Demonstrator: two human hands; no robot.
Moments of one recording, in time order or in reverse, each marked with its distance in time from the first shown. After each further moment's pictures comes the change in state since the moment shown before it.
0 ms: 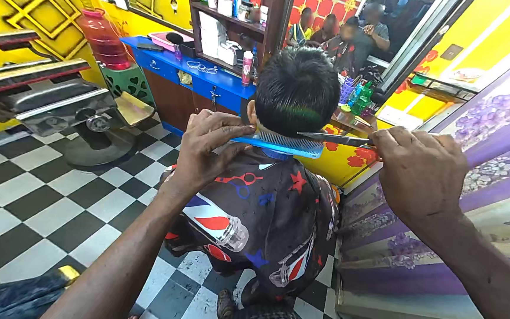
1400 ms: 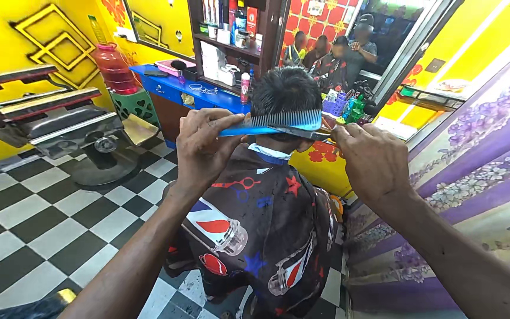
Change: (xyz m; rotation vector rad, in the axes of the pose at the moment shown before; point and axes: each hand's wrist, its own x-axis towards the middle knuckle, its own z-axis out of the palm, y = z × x) left_hand 0.035 0.006 0.006 0.099 0.200 -0.001; right_hand 0.034 -0.011 0.000 0.093 0.002 -0.050
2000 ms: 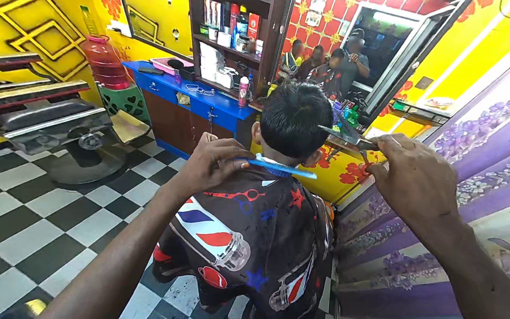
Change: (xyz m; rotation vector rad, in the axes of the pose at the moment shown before) left_hand -0.024 -0.052 -0.003 -0.256 -0.470 -0.039; right_hand -0.012 0.029 -0.014 0.072 0.021 0.158
